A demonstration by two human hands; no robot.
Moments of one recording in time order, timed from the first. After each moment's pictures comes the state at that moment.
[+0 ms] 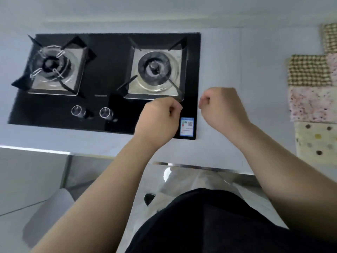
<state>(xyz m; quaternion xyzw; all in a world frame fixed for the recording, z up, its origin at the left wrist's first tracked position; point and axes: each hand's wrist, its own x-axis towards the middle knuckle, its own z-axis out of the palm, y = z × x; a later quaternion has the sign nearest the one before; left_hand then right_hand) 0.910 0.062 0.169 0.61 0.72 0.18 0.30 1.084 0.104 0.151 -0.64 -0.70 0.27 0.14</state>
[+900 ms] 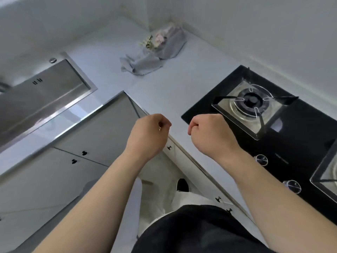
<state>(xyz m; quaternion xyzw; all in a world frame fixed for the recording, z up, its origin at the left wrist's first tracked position) 0.364 -0.116 0.204 0.31 0.89 0.29 0.18 0.488 0.013 0.214 -0.32 -0.89 0.32 0.04</state>
